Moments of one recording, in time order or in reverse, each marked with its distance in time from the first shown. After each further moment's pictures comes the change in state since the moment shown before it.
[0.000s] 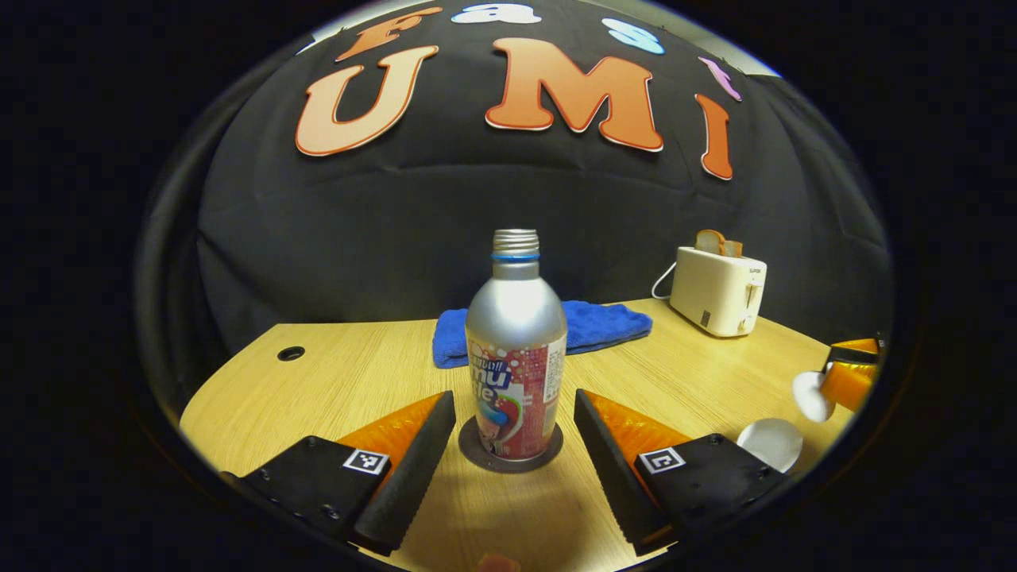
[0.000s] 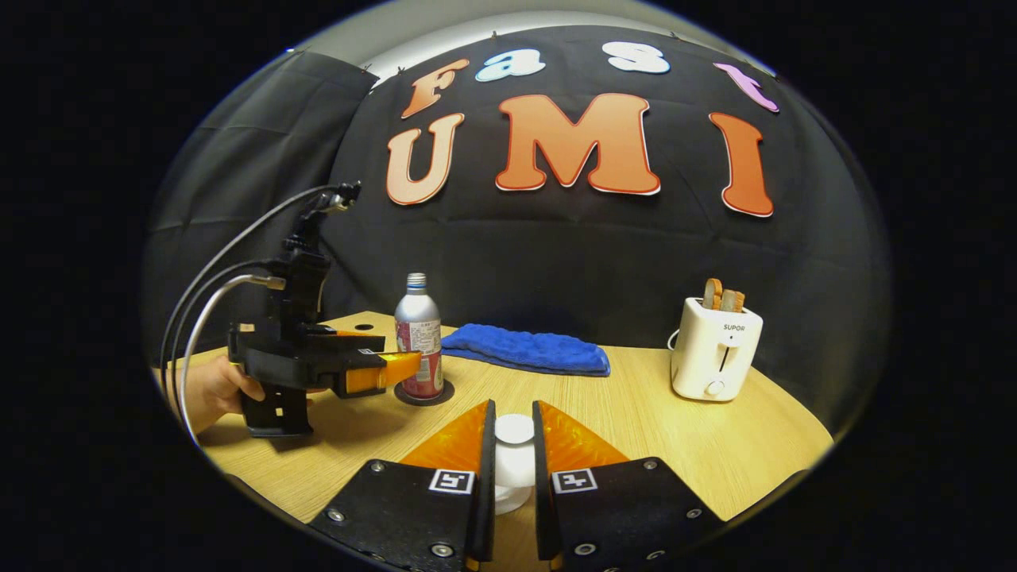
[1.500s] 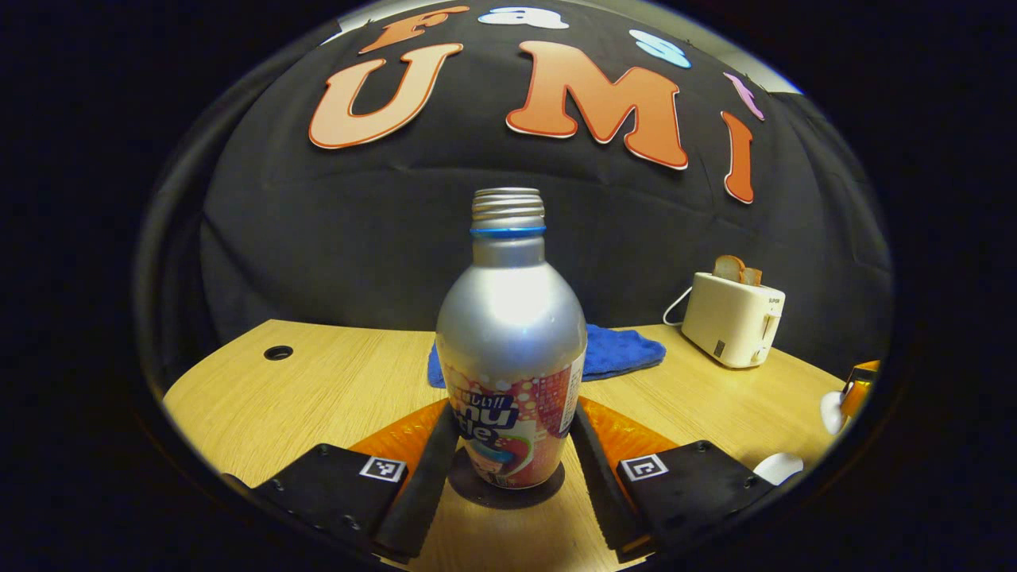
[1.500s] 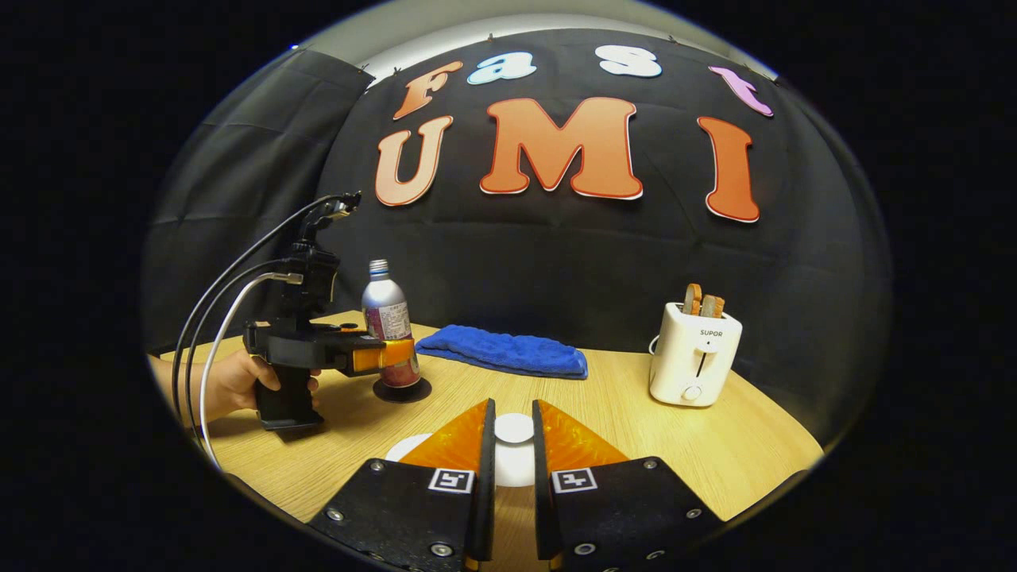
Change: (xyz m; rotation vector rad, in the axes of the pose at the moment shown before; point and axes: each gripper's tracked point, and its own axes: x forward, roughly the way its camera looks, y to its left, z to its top) left arm 0.049 0.008 0.008 -0.087 -0.042 0.026; right arm -0.006 -0.032 0.001 -0.011 -0.006 -0.054
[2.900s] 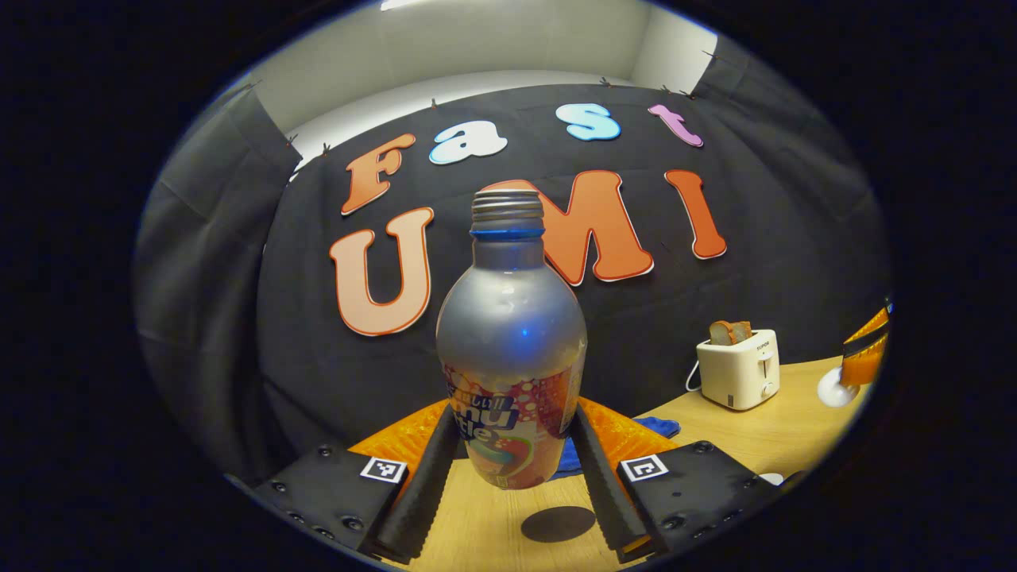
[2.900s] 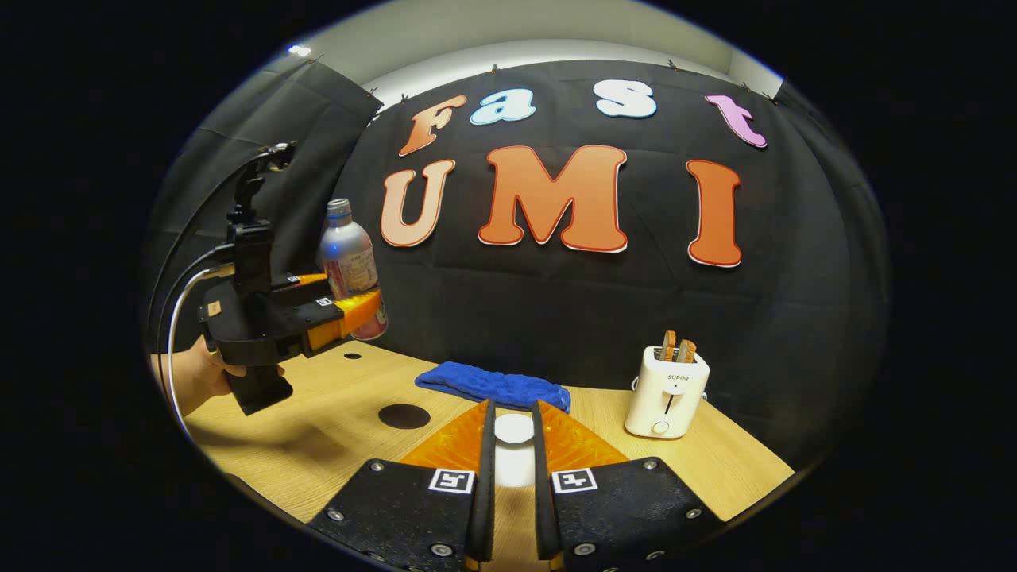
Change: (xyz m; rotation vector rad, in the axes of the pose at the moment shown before) left arm -0.117 -0.026 0.131 0.258 -0.448 0.120; right arm -0.047 -0.017 0.053 -0.020 -0.145 -0.009
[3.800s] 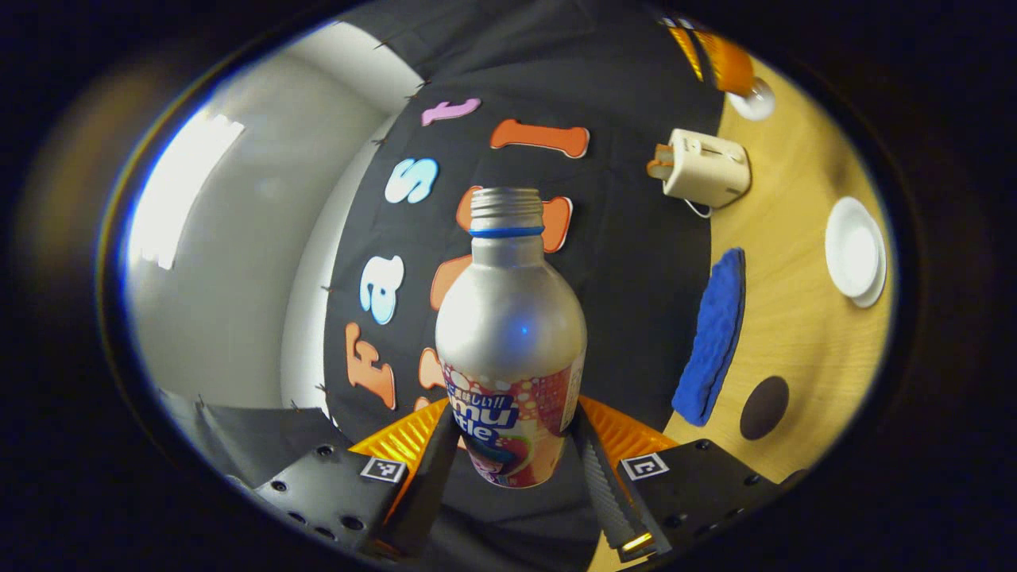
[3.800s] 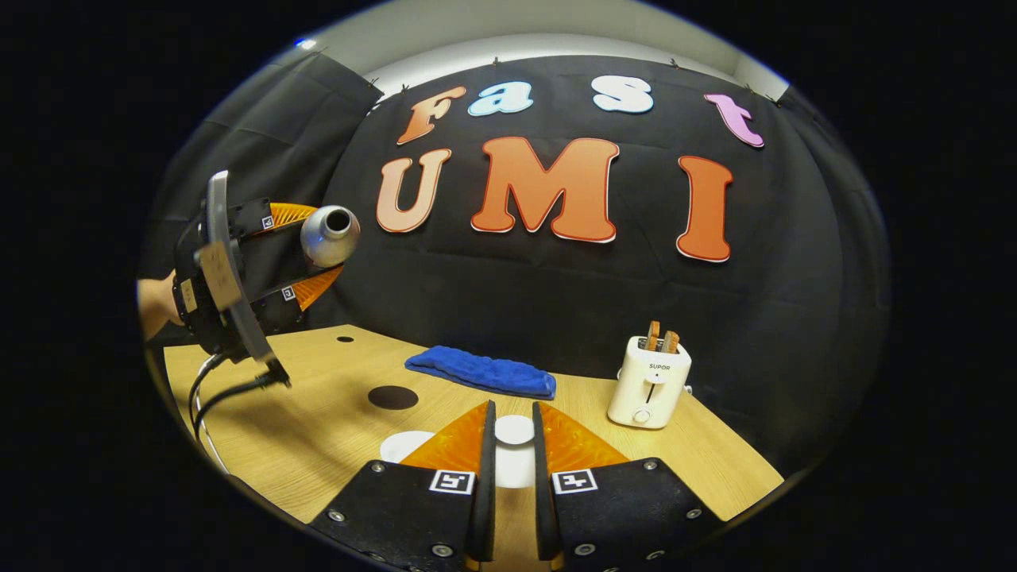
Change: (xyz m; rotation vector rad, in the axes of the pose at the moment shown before) left arm -0.043 0.011 0.050 1.011 -0.159 0.073; right arm -0.018 -0.015 -0.009 -0.028 0.040 -0.023
